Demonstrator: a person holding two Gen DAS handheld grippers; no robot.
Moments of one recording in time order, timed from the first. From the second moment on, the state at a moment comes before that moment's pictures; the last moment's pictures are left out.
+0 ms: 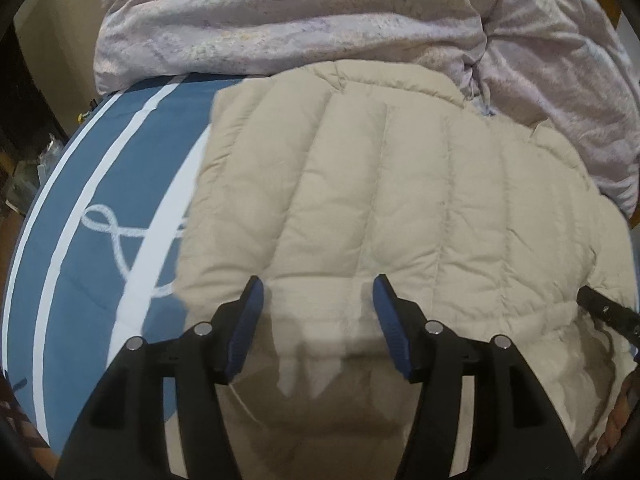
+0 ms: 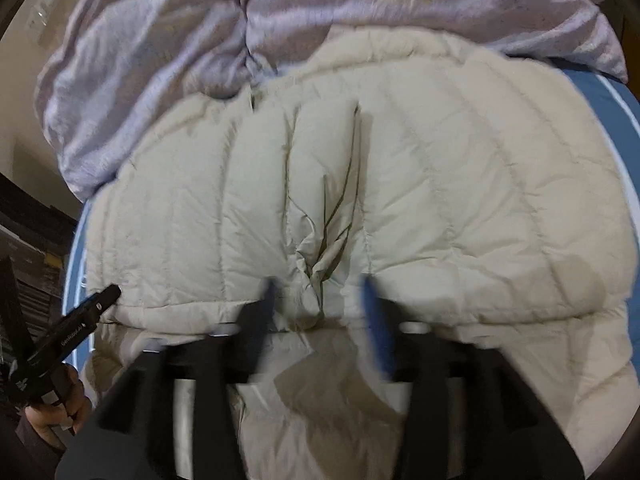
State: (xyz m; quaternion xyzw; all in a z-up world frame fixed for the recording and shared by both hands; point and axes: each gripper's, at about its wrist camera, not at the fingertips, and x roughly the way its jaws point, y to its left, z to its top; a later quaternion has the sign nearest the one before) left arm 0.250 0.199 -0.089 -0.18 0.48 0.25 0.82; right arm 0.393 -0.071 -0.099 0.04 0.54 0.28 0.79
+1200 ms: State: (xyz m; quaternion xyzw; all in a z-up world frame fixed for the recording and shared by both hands) left arm 0.026 0.161 -0.110 -0.29 0.45 0.22 0.82; right arm 0.247 -0.344 -0.140 0.20 0.54 0.18 0.80
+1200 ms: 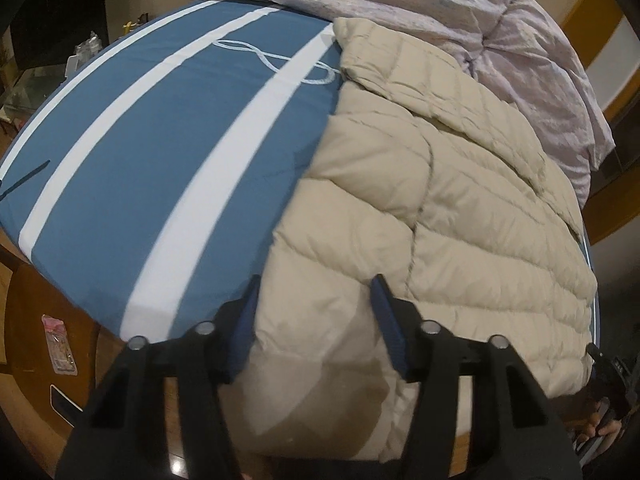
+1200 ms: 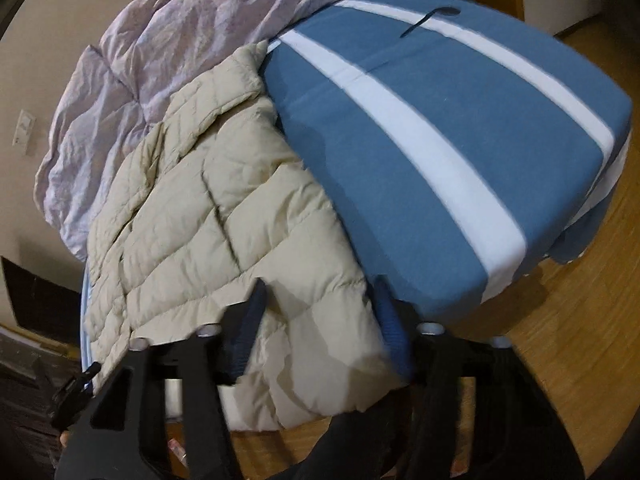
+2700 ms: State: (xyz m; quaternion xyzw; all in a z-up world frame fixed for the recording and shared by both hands) left arm 0.164 0.229 0.030 -0.28 0.33 0.23 0.87; right arm 0.409 -0.266 -0.011 0.26 0.40 0.26 0.84
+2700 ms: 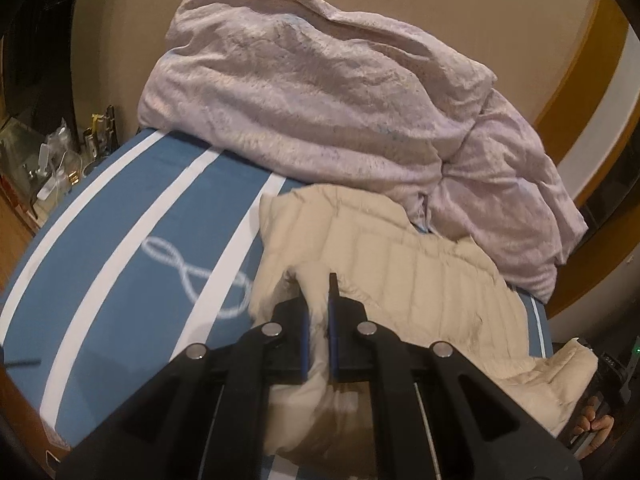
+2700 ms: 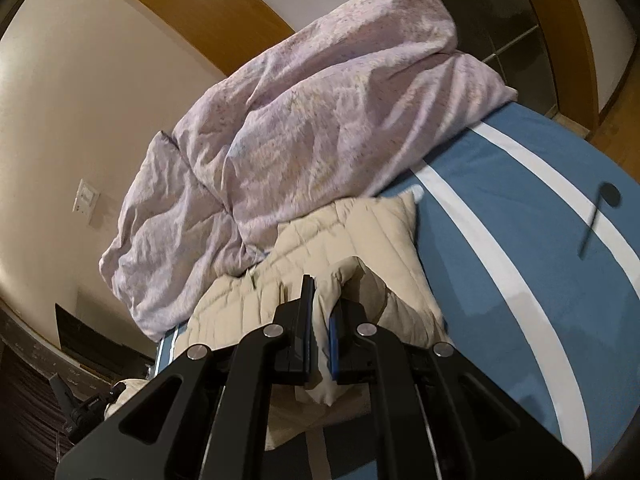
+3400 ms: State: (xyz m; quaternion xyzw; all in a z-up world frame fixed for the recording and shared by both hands) left arm 0.310 0.315 -0.040 -0.32 0.39 0.28 0.82; right arm 0.550 -0.195 -0.064 0.24 0.46 0.21 0.83
